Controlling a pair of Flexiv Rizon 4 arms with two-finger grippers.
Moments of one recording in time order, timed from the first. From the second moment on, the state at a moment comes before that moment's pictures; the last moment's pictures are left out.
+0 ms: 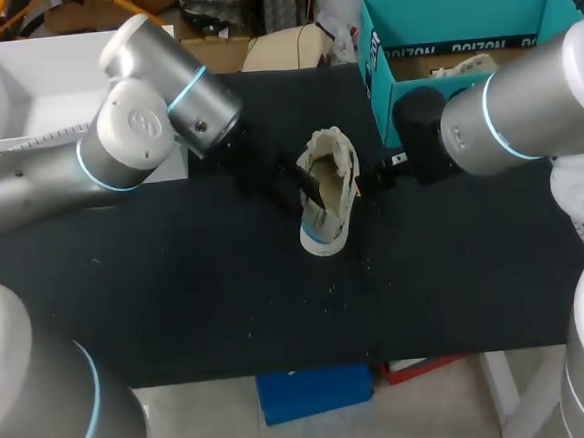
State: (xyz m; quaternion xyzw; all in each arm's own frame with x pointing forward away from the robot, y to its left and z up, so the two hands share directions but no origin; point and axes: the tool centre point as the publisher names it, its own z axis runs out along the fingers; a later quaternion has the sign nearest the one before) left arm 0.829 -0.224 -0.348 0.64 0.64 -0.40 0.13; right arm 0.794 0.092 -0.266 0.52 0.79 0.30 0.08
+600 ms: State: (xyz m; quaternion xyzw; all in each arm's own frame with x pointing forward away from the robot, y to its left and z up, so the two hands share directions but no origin) left arm 0.839 -0.219 -0.362 0.62 0.66 -0.40 0.14; right arm 0.794 0.092 -0.266 0.52 0.79 0.30 0.08
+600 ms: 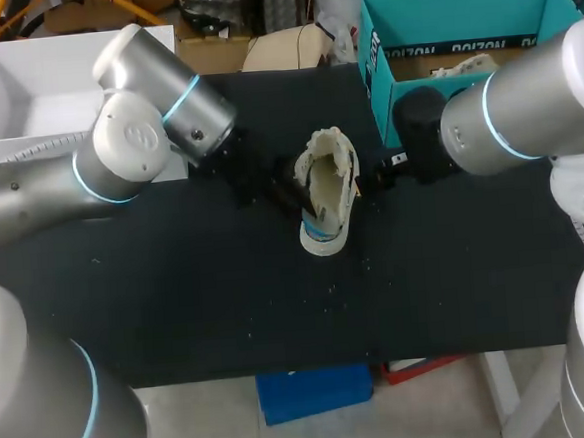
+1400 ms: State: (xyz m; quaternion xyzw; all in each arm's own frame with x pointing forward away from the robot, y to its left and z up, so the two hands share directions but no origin) left arm 0.883 -0.234 -0.388 0.60 0.70 -0.33 0.19; right arm 0.794 0.092 -0.266 0.52 0.79 0.30 0.08
